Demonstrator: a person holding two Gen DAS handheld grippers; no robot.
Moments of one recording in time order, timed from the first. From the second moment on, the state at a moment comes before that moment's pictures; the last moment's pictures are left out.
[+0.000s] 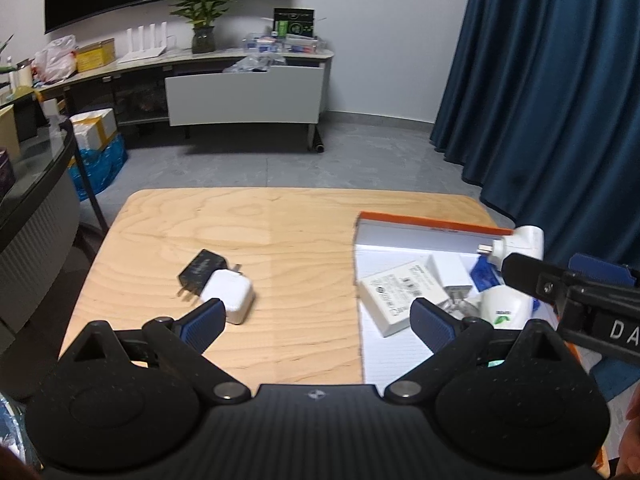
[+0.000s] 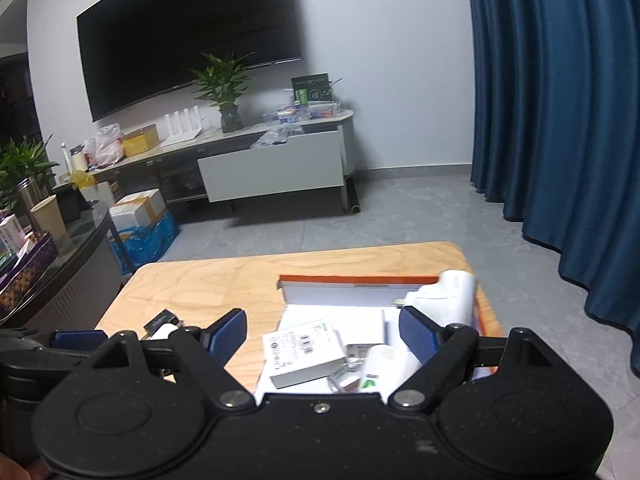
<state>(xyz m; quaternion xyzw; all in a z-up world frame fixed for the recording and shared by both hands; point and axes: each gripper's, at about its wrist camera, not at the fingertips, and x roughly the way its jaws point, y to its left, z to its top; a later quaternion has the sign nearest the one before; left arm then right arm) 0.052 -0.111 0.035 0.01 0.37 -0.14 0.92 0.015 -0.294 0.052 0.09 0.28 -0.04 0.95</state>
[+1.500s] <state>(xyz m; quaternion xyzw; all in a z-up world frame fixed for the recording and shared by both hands) 0.163 -0.040 -0.046 0.07 0.38 -0.09 0.92 0.060 -0.240 0.007 0.08 0.33 0.04 0.94</state>
